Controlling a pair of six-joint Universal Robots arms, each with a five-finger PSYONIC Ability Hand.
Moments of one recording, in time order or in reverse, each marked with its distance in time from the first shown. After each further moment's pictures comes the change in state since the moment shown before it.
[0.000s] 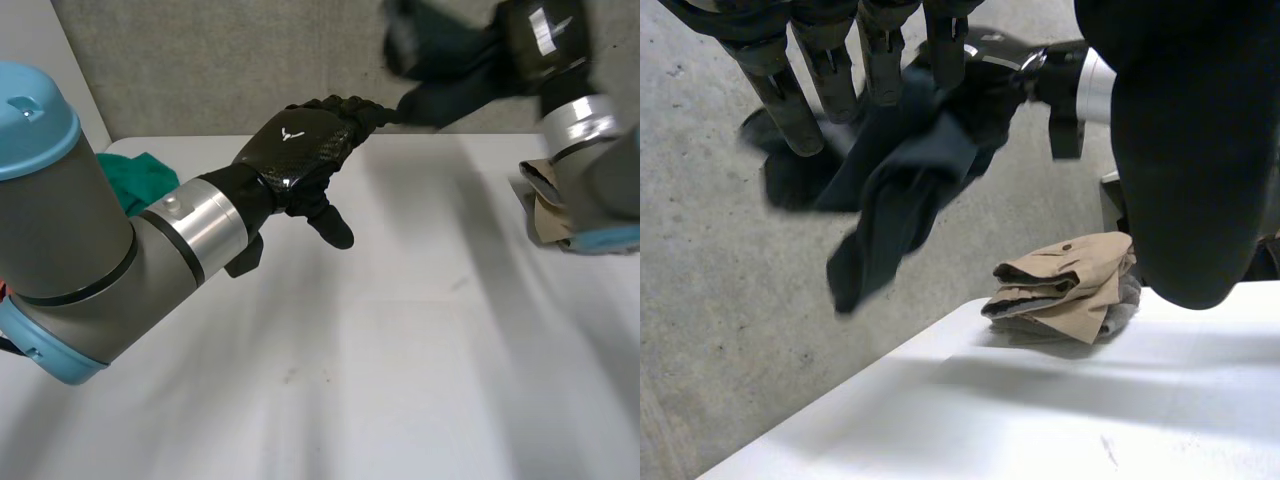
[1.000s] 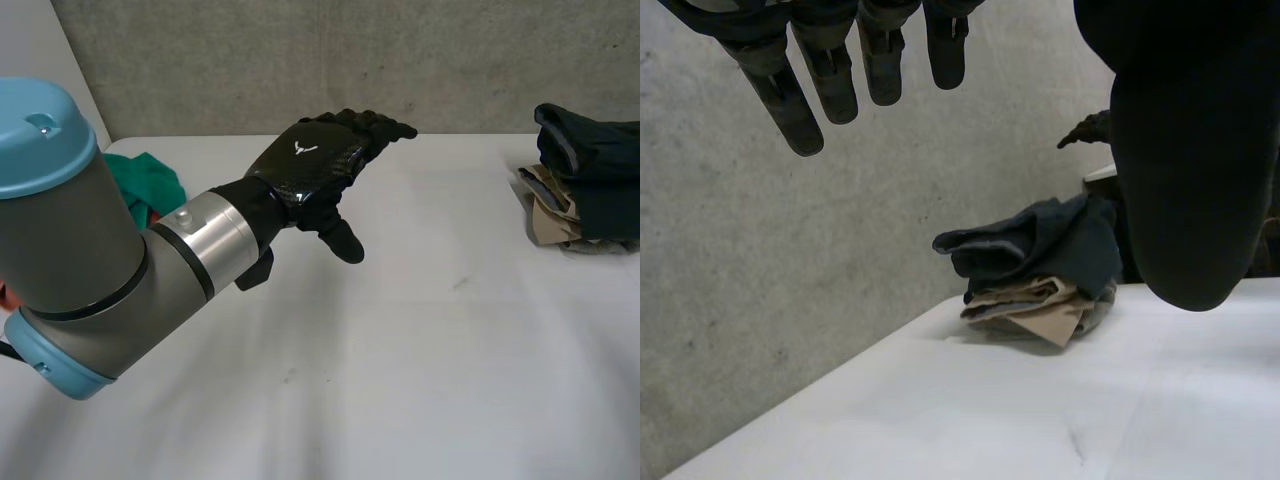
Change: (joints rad) left arm -0.031 0.000 -0.016 0.000 0.000 -0.003; right arm -0.658 0.069 0.030 0.239 -0.206 -0.102; left_hand 0.000 0.000 0.000 0.000 0.000; right_hand -0.799 -0.933 -0.936 -0.983 -0.878
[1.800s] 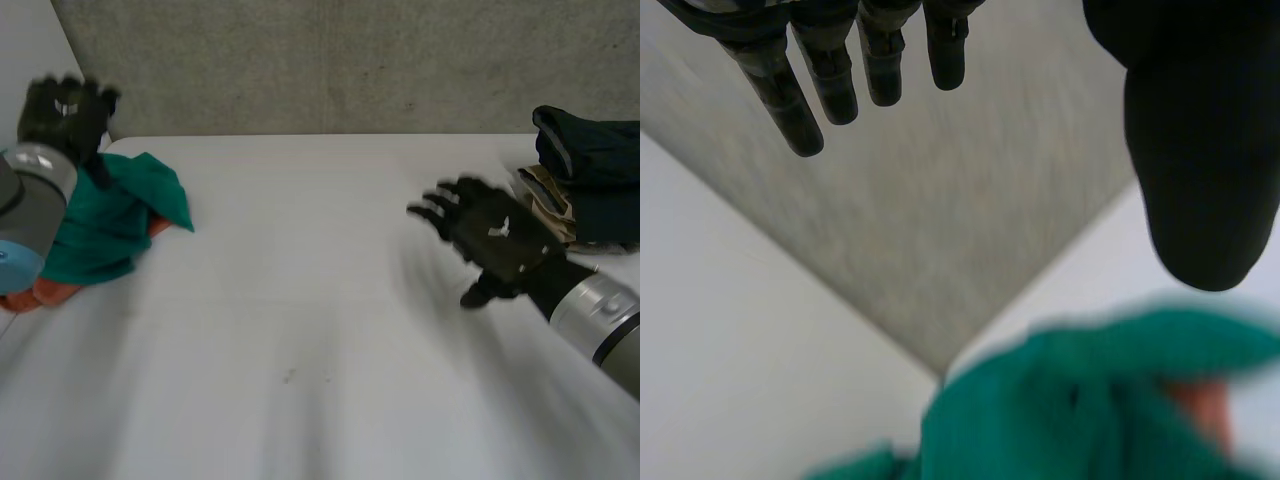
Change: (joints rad) left arm 0.522 -0.199 0.071 0.139 -0.340 0.551; right arm 0.595 -0.491 0.738 0.135 -0.207 -0.271; left_hand -0.001 0.000 0.000 0.000 0.000; right_hand 0.000 -0.002 0.000 0.000 0.000
